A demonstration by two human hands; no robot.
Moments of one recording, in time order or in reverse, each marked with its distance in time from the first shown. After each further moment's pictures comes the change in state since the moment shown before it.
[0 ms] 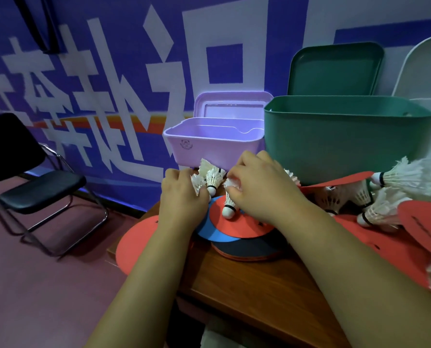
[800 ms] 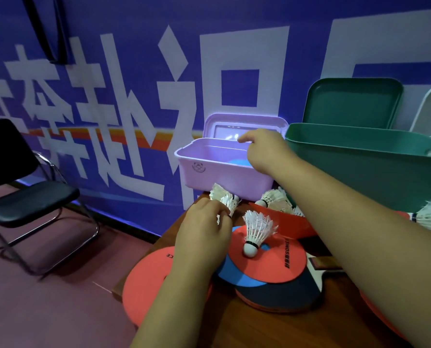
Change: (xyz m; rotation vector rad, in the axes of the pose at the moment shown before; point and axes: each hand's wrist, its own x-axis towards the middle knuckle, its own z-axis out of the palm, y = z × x) left_hand 0.003 0.004 -0.011 -0.196 -0.038 0.137; right_hand 0.154 0.019 -0.010 0.344 -0.036 0.315
